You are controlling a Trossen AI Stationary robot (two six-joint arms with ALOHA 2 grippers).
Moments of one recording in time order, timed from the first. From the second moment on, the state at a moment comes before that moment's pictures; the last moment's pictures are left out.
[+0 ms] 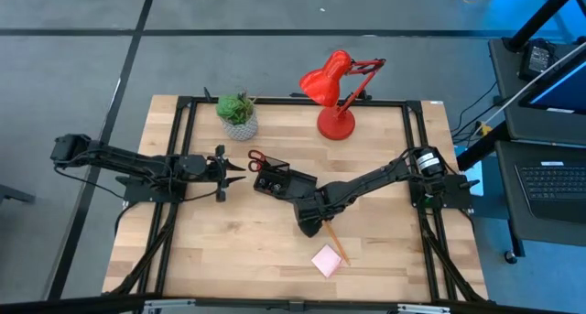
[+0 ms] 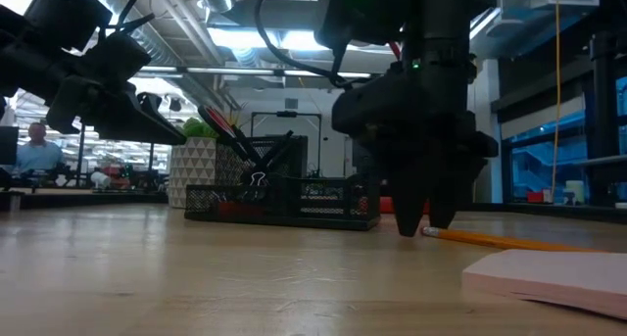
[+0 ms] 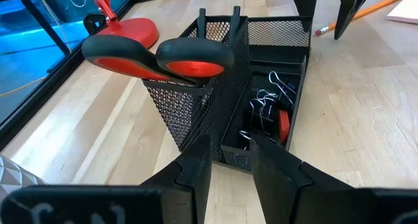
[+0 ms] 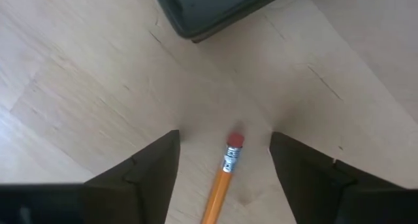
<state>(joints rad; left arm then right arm) -0.02 0.72 0.07 0.26 -0.21 0.12 0.24 2.05 1.39 -0.80 0.03 1.07</state>
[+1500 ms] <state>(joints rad) -0.02 0.72 0.07 0.26 -0.21 0.12 0.27 2.05 1.39 -0.80 0.03 1.07</state>
